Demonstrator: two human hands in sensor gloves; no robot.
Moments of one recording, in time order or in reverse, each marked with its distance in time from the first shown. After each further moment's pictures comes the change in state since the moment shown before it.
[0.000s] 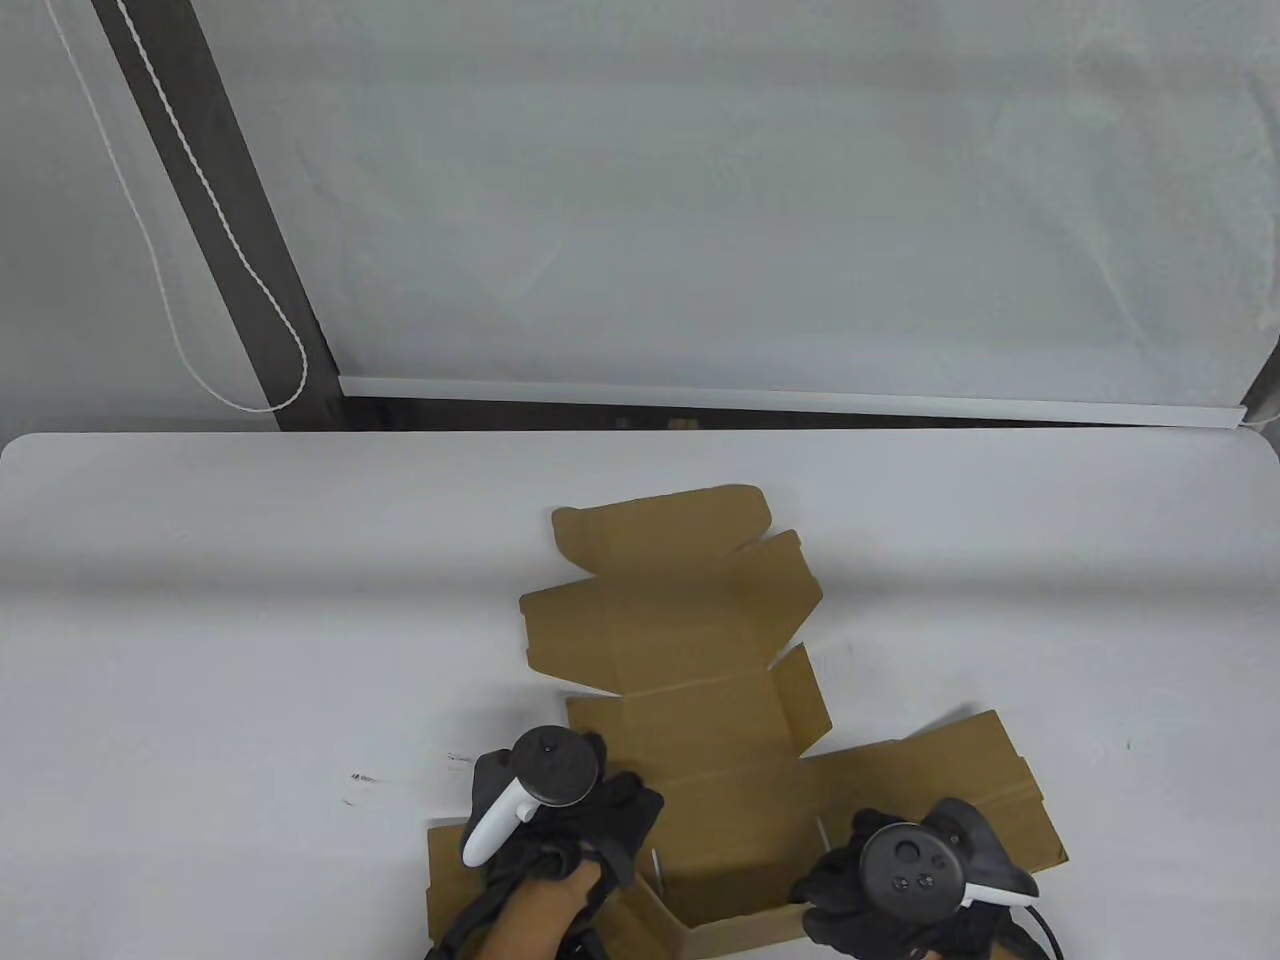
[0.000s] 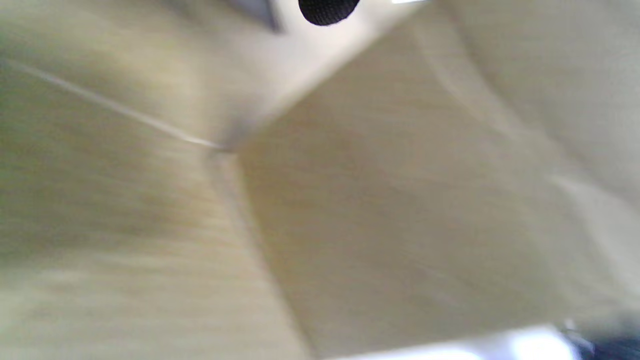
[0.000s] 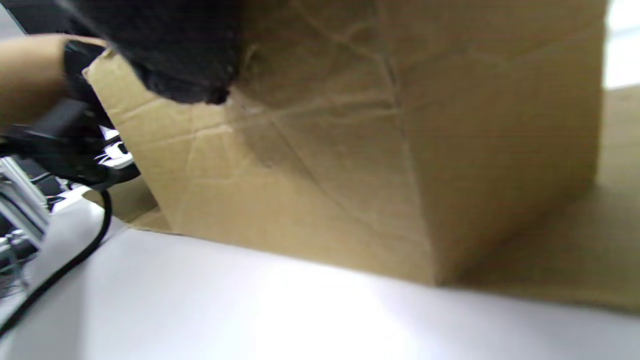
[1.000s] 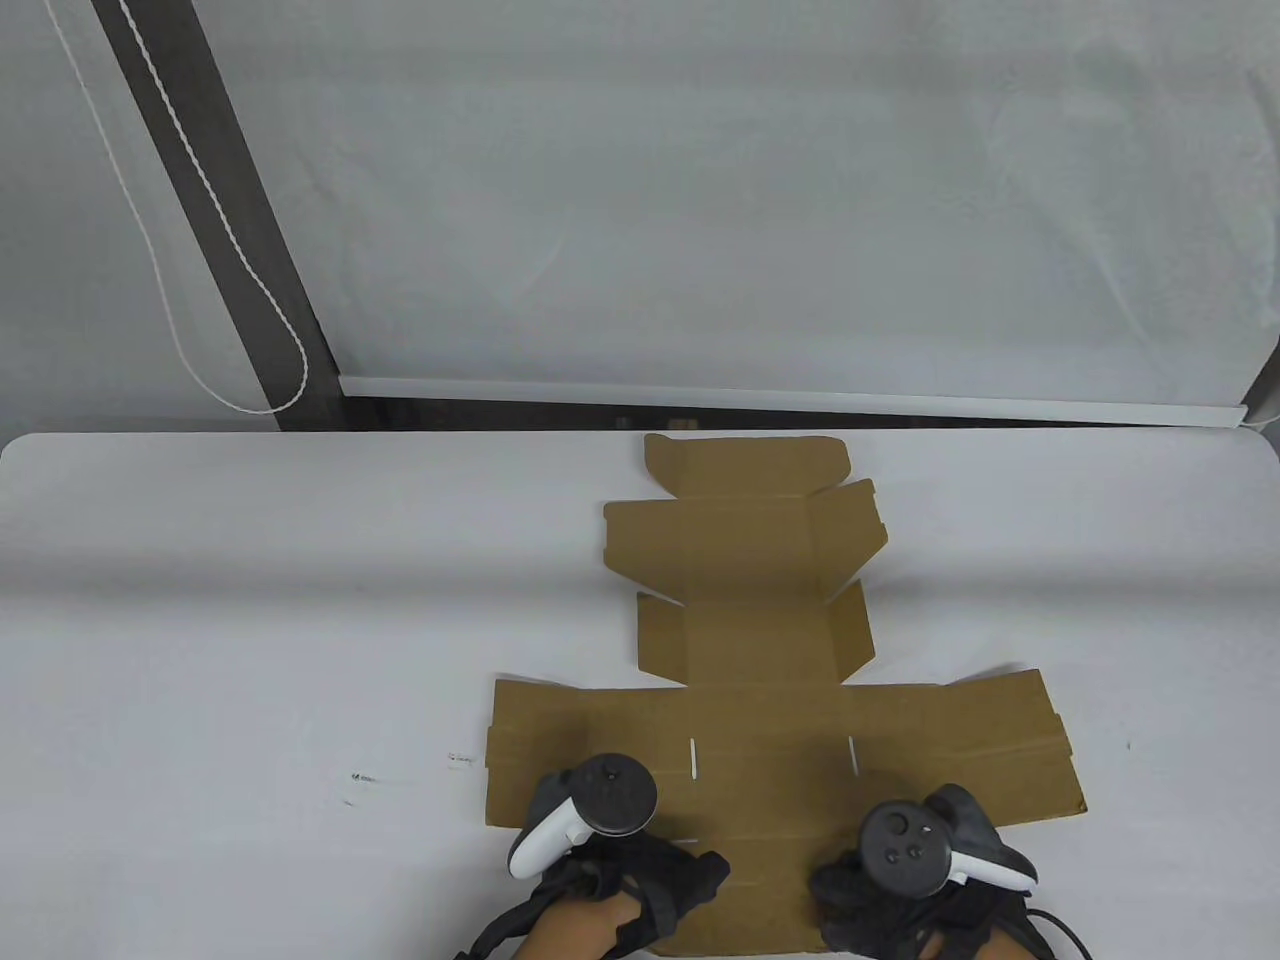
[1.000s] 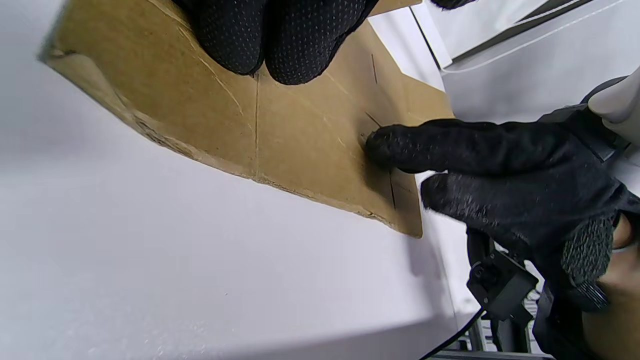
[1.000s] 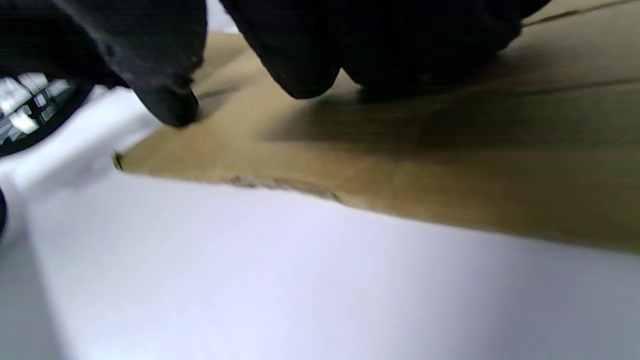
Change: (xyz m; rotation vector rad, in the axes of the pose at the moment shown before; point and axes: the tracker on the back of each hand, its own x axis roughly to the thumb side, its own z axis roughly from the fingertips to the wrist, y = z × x) left_hand 0.014 -0.042 -0.009 -0.299 -0.019 0.034; right_hand -0.034 0.022 0.002 0.237 0.187 -0.181
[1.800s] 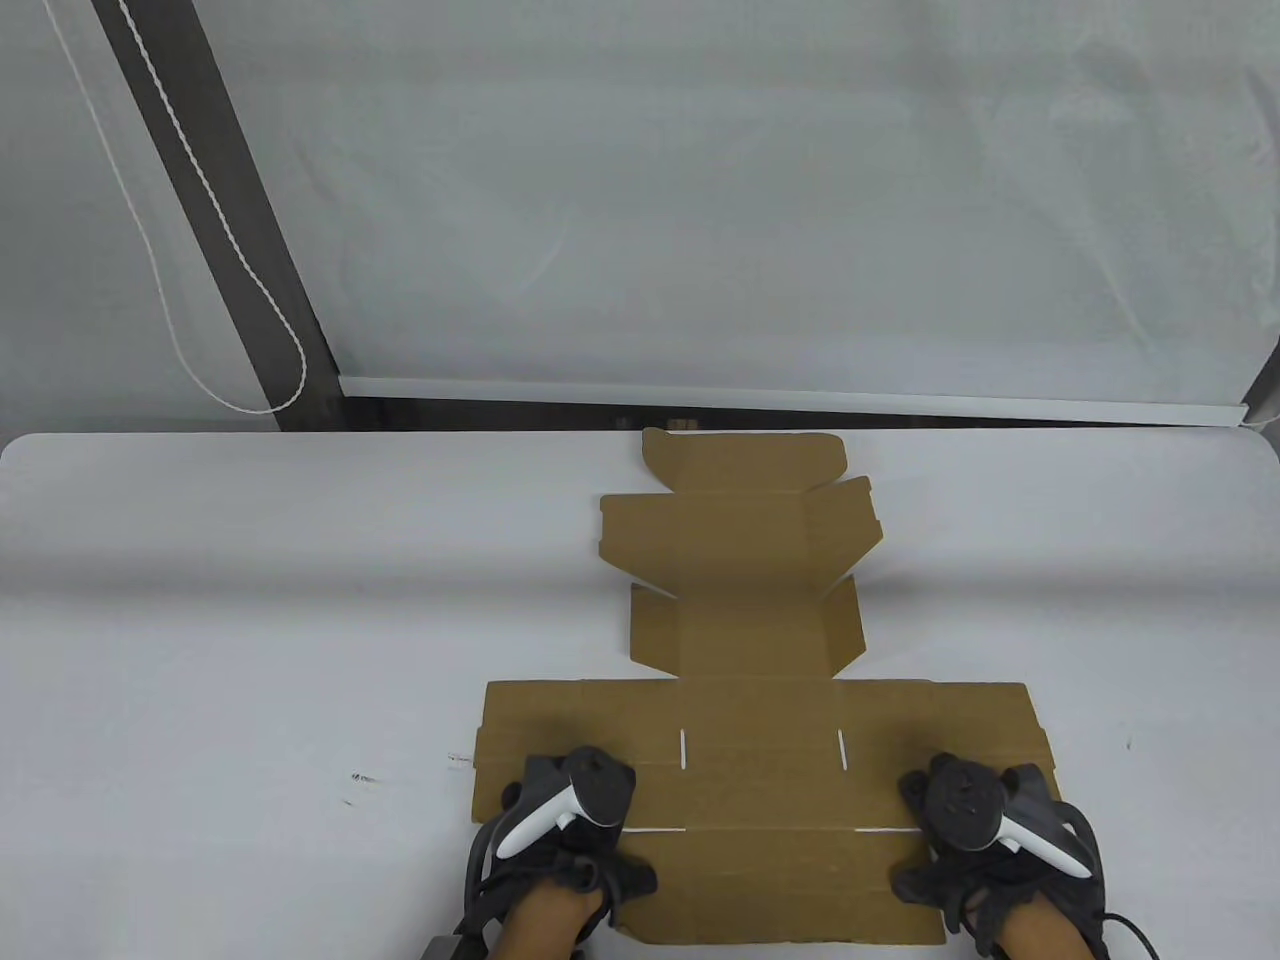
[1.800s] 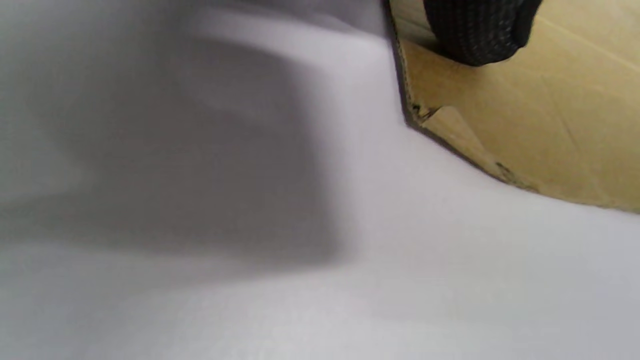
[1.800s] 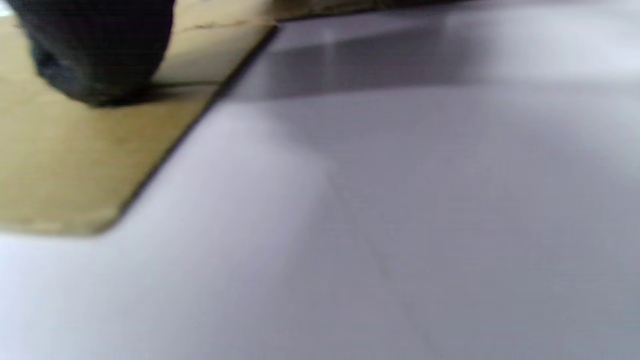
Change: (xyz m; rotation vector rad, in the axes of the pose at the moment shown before) left_hand -0.038 0.027 0.008 0.094 0.477 -0.338; right_hand -0.072 -0.012 0.015 -0.057 0.419 0.146
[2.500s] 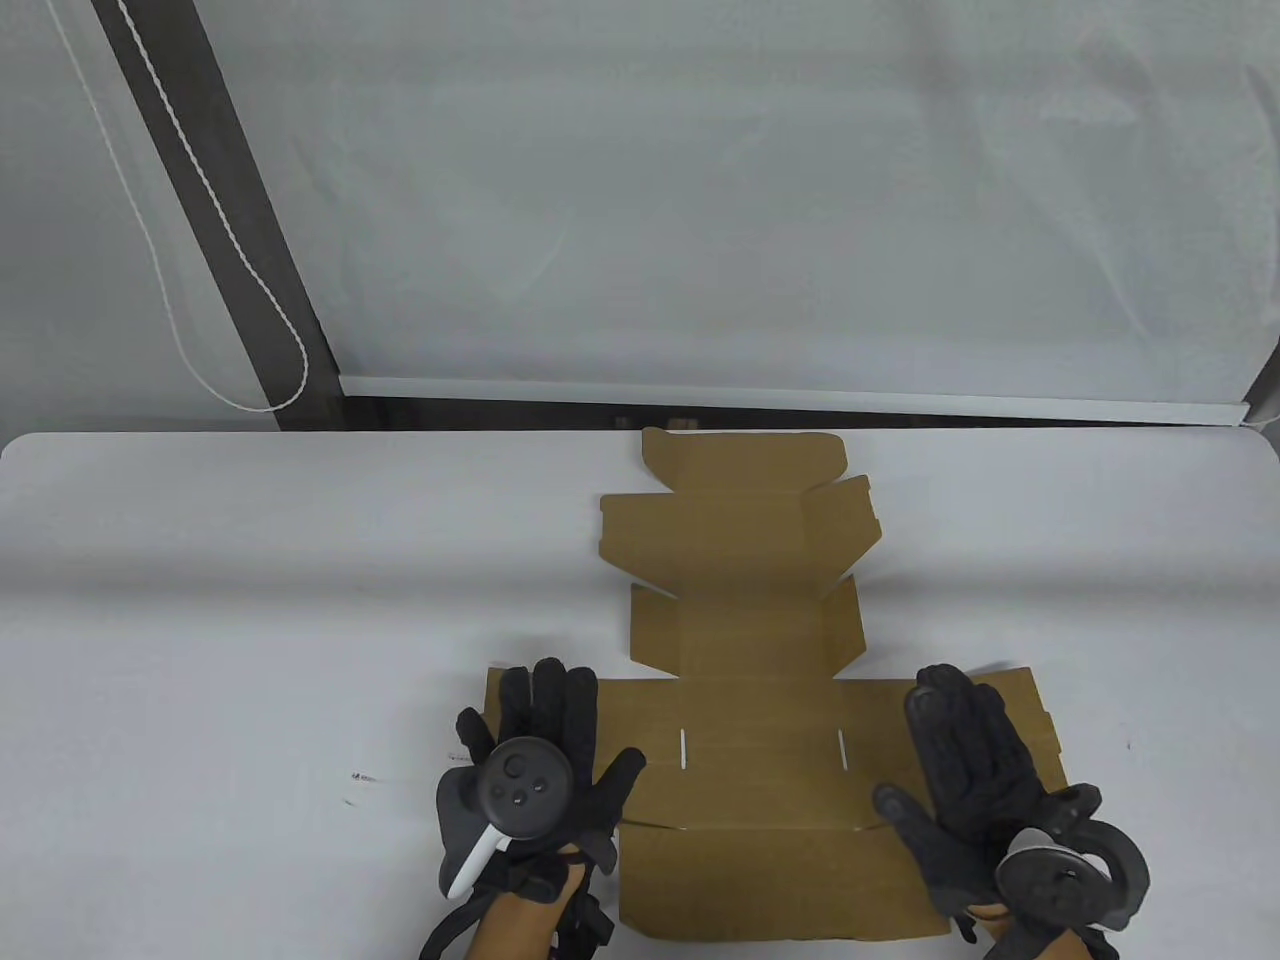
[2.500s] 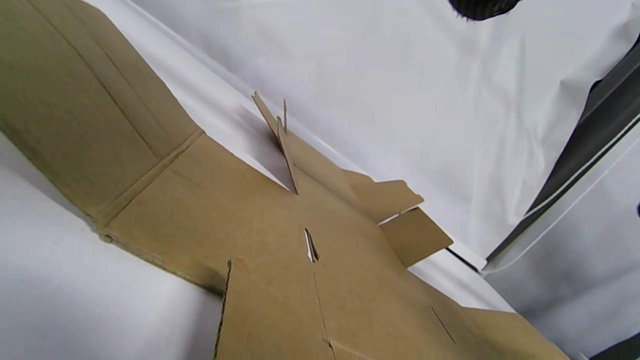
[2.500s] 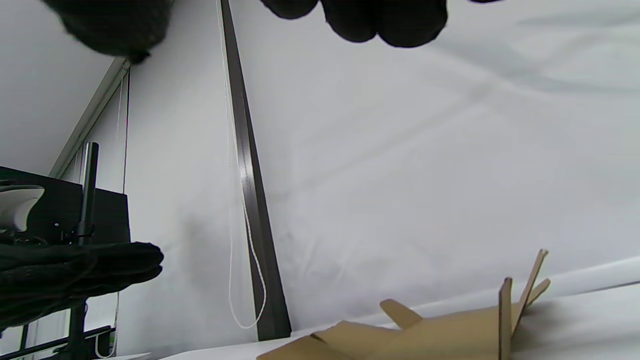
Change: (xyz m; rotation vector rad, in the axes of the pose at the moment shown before) left_hand 0.001 0.044 0.057 0.688 -0.306 0.236; right_hand 0.031 -0.055 0.053 -1.007 -0.511 -0.187
